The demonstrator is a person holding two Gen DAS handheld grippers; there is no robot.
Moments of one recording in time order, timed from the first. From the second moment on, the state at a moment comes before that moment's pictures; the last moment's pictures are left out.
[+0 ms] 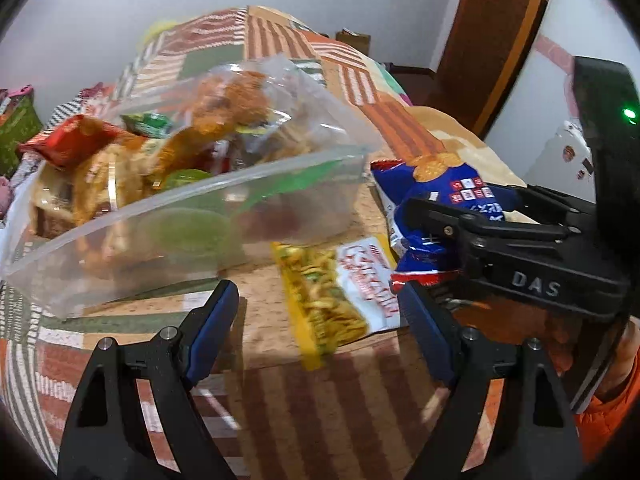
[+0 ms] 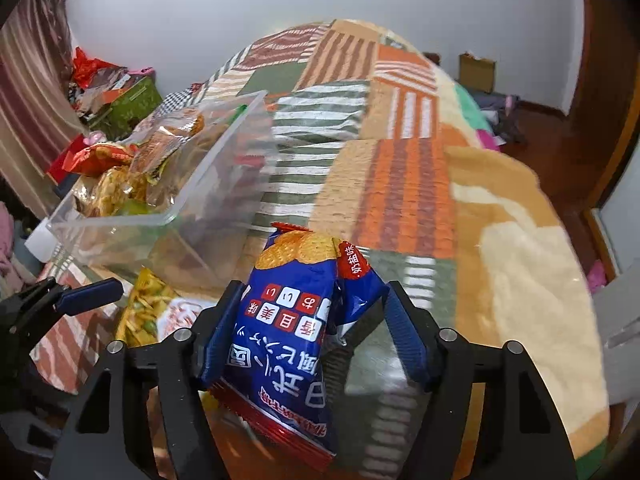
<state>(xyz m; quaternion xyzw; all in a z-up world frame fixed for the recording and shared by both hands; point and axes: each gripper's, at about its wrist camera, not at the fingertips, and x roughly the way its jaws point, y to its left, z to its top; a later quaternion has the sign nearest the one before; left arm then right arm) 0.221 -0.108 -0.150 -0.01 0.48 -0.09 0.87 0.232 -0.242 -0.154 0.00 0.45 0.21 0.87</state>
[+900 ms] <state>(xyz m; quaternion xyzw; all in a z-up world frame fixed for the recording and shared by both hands) 0.202 -0.118 -0.136 -0.01 0.45 -0.10 0.89 0.195 -0.261 -0.131 0.02 0.41 0.22 0.88</state>
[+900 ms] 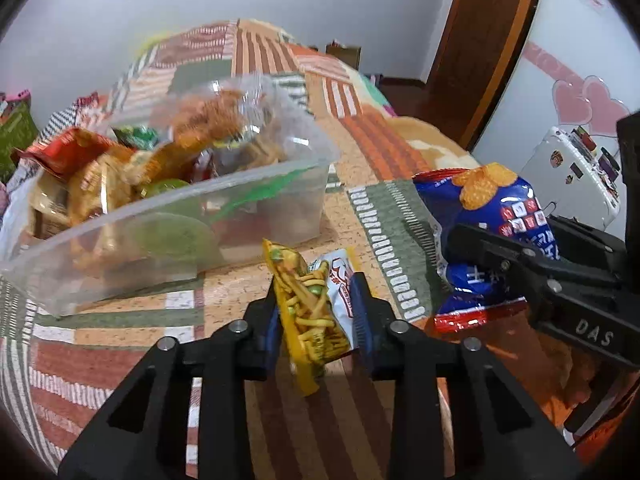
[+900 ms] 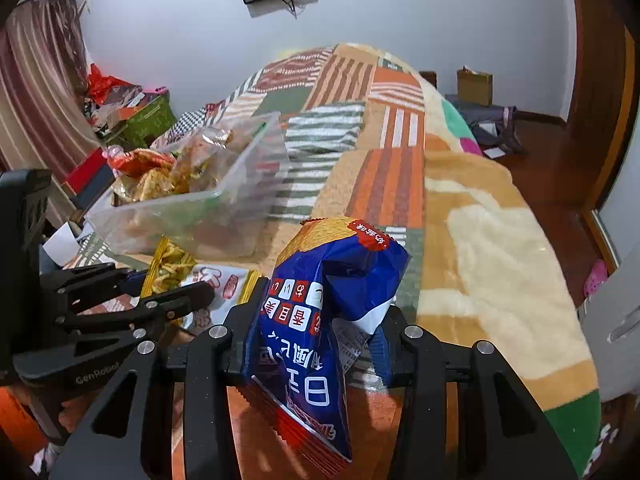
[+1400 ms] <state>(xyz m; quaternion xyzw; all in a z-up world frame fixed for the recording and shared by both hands) 0.174 -0.067 -0.093 -0.05 0.39 -0.09 0.91 0.185 -0.235 -0.096 0.02 0.38 0.25 0.89</state>
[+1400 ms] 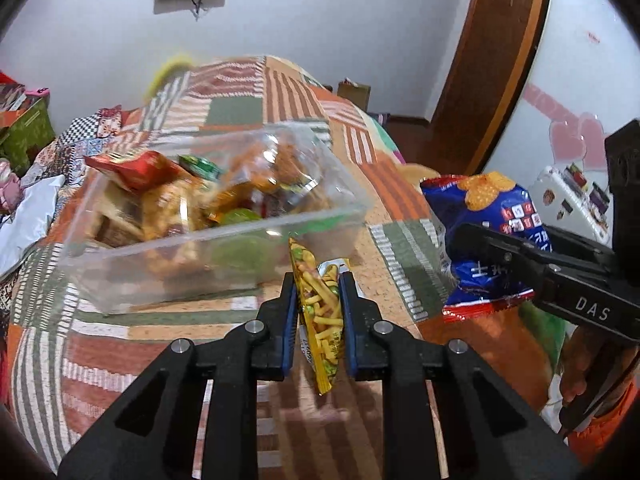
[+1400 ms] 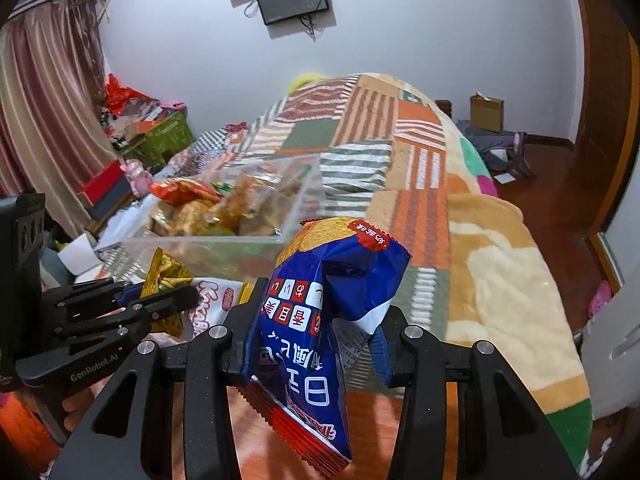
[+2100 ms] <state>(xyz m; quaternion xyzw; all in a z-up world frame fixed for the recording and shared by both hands) 0.179 0.022 -0.063 -0.08 0.34 -0.03 0.94 0.211 -0.153 -0.069 0.00 0.34 0.28 0.90</state>
